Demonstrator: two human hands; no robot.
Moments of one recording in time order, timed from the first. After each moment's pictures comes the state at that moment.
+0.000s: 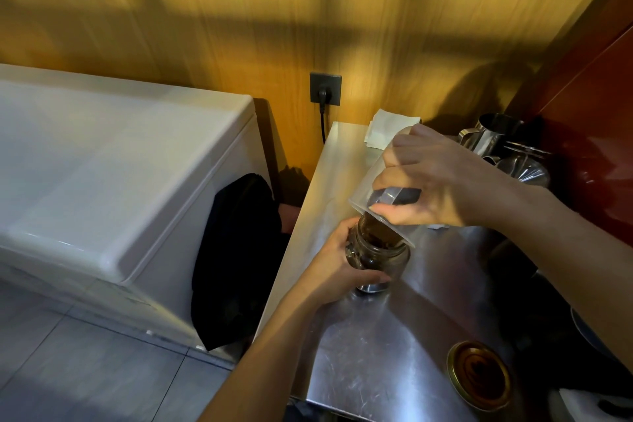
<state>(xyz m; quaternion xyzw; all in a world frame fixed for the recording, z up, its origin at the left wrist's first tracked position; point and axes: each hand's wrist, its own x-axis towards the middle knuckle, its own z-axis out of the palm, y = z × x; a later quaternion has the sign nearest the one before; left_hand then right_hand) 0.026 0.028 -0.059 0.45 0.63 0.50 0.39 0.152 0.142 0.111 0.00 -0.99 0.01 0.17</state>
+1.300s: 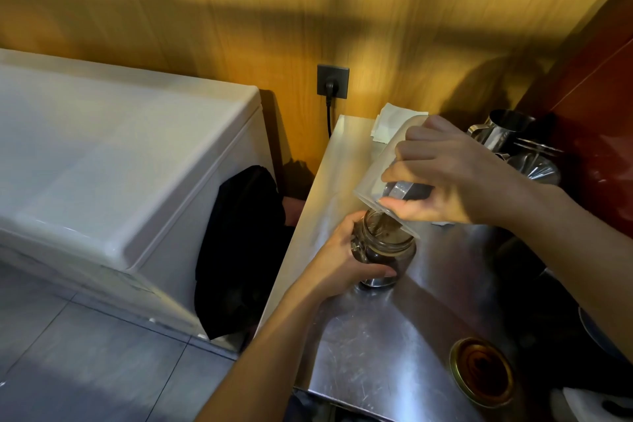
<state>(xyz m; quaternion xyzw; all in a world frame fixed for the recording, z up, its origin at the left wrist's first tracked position) 0.026 0.028 -0.058 0.45 0.66 0.47 0.37 0.149 0.137 0.112 0.09 -0.96 -0.06 0.24</state>
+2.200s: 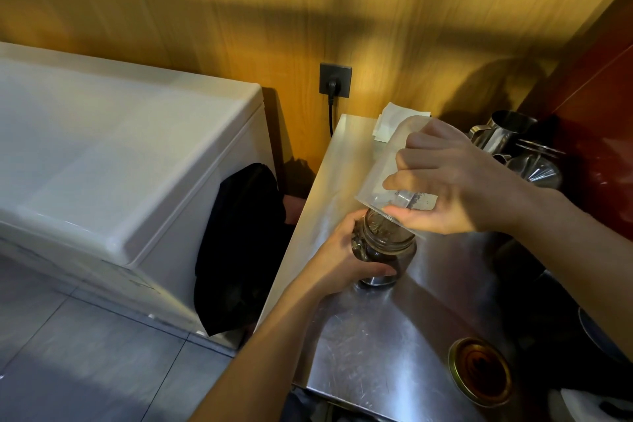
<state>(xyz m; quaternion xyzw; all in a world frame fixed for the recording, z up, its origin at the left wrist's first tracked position) 0.028 0.026 -0.055 0.44 0.64 0.48 0.39 0.153 0.134 0.108 0.11 -0.96 -0.06 0.25</state>
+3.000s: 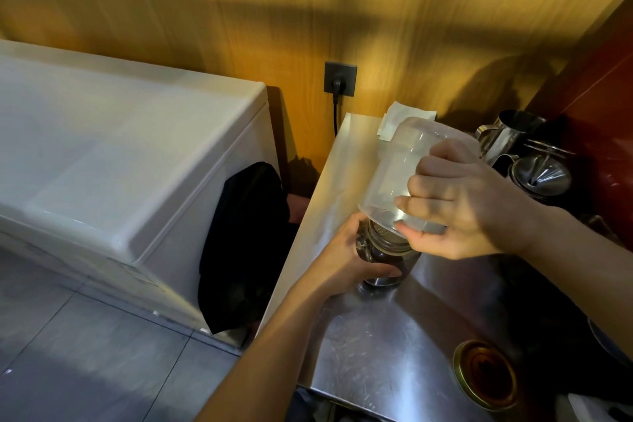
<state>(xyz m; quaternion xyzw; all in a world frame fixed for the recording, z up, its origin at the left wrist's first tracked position) 0.028 0.026 -0.055 0.45 0.65 0.49 0.37 0.161 0.128 0.096 0.16 -0.93 -0.12 0.29</state>
